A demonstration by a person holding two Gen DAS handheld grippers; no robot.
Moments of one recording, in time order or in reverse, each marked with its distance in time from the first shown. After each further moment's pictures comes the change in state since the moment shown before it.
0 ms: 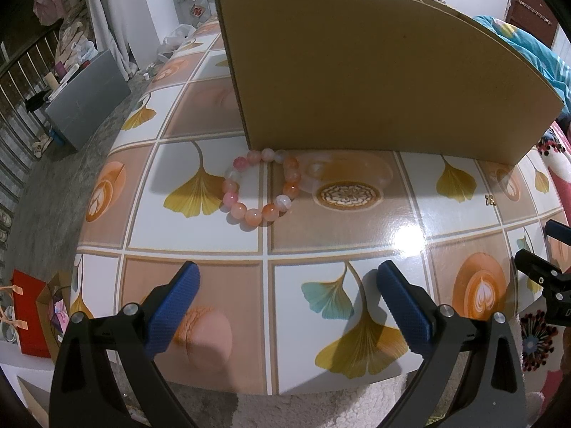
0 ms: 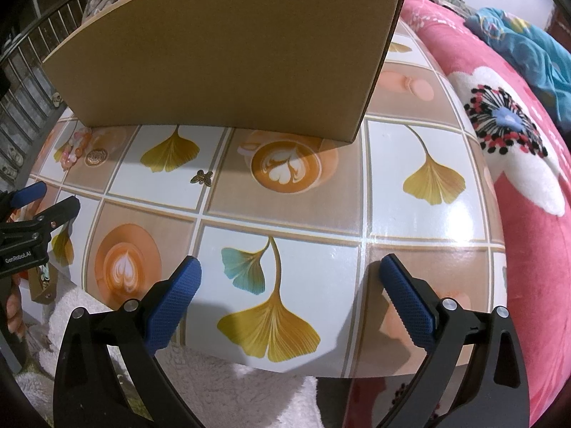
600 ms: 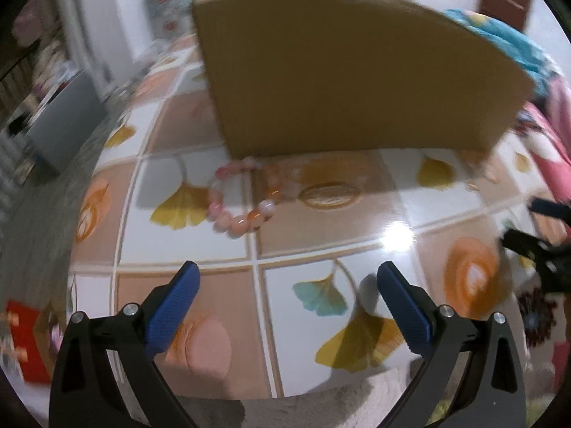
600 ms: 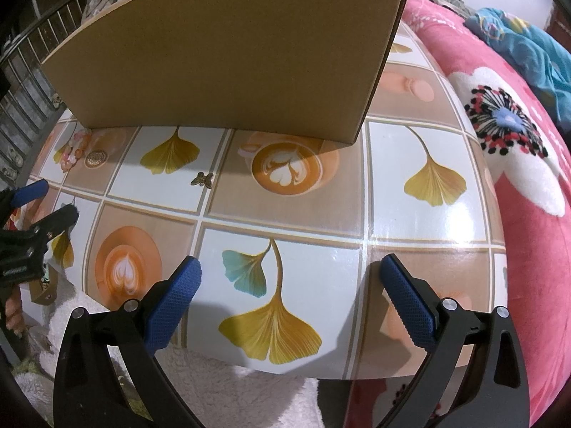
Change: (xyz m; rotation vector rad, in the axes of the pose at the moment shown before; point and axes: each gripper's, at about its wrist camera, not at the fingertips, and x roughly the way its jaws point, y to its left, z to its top) left arm -0.007 0.002 -0.004 0.116 -0.066 -0.104; right arm 0.001 -0.002 0.002 0.000 0.003 0.000
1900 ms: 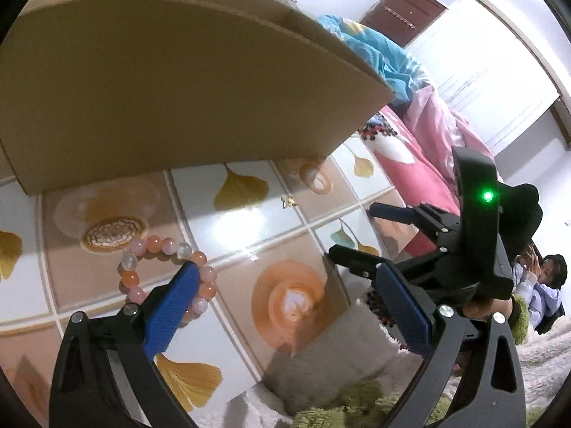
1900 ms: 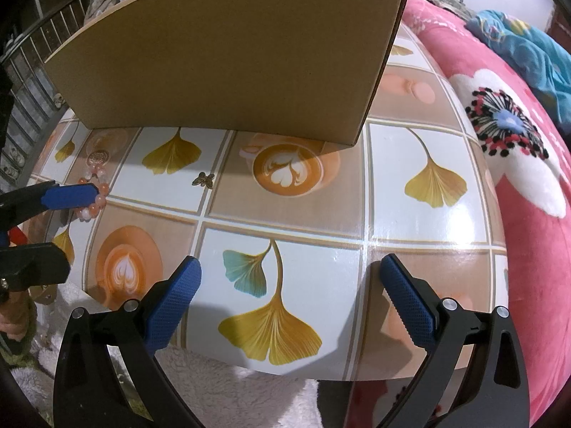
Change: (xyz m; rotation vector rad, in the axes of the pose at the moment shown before) left arm 0.006 -0.042 0.025 0.018 0.029 -0.669; right arm 0.002 0.000 -0.001 -0.003 -0.015 0.004
